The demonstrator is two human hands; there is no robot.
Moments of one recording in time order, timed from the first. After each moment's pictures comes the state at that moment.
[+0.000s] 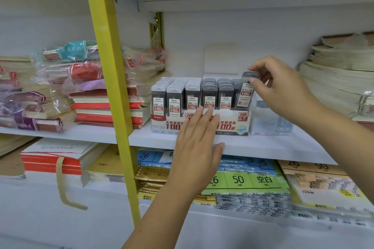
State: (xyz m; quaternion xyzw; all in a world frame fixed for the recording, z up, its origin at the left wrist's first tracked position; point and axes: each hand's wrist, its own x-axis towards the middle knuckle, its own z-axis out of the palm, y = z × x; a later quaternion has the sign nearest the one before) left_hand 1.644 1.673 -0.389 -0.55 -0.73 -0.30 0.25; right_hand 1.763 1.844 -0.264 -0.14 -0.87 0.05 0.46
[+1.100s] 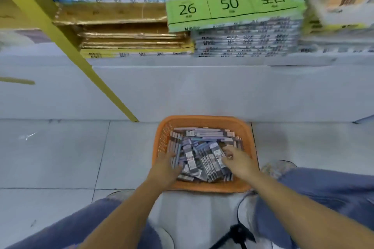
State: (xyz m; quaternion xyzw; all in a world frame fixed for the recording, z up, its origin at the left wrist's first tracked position) left_hand 1.708 1.542 -0.767 -0.33 -0.85 -0.15 -0.39; right_hand 1.895 1.715 -0.762 -0.48 -0.76 0.42 -0.12
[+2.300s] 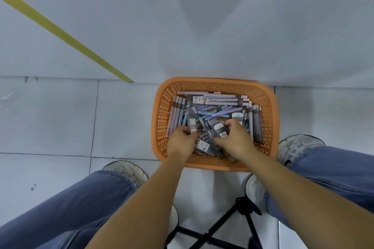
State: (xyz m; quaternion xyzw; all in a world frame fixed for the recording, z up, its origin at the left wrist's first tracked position) left_hand 1.739 1.581 -0.841 -0.04 -0.83 -0.31 -0.46; right_hand 1.864 1.699 -0.830 -0.51 -0.73 0.42 -0.15
